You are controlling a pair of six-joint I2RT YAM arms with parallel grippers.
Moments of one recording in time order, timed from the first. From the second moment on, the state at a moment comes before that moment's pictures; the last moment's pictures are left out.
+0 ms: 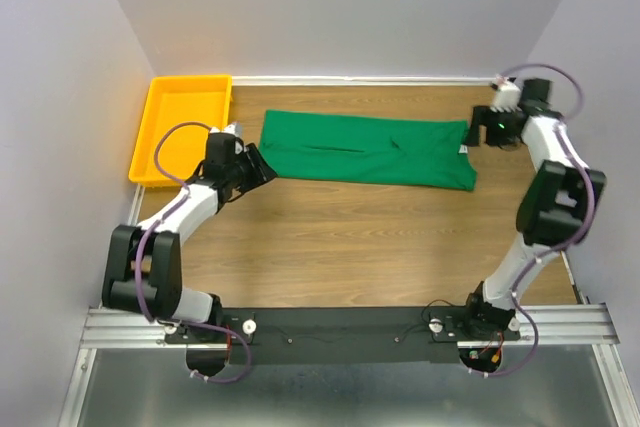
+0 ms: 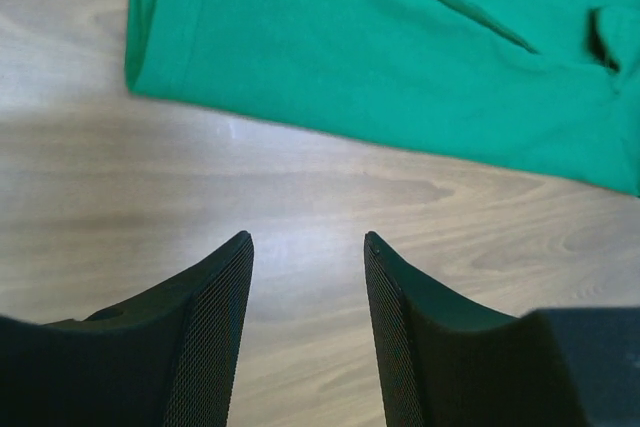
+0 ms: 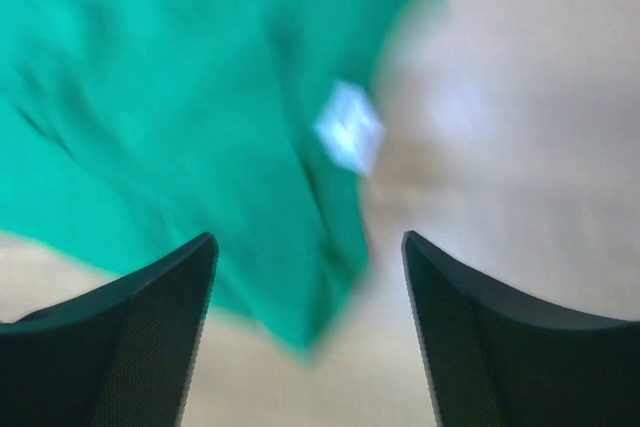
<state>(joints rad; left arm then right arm) -0.16 1.39 0.76 -0.05 0.25 -0.60 -0.20 1.93 1.55 -0.56 -0.39 -0.24</state>
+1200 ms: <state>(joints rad) -0.19 1.81 1.04 -0.05 0.14 -0.54 -0.36 1.84 1.21 -0.57 -0.53 -0.11</state>
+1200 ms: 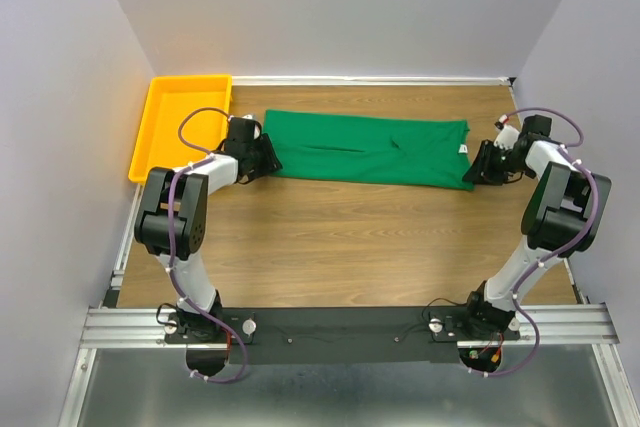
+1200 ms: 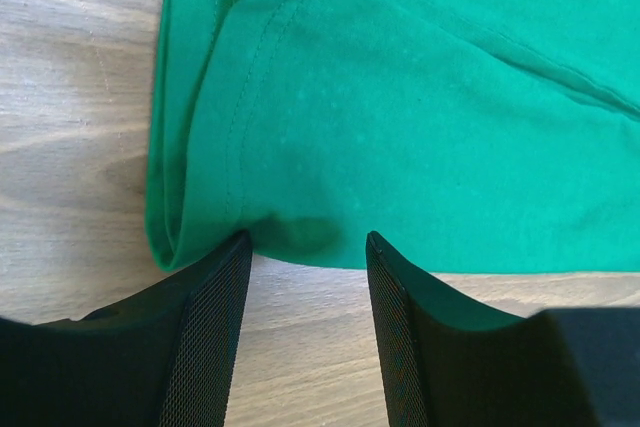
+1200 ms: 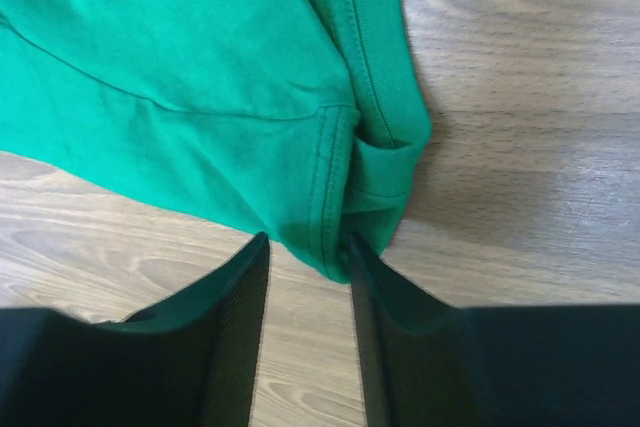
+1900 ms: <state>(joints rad) -0.19 1.84 1.07 -0.06 0.15 -0.53 -0.36 1.85 1.24 -0.57 -0.37 -0.22</state>
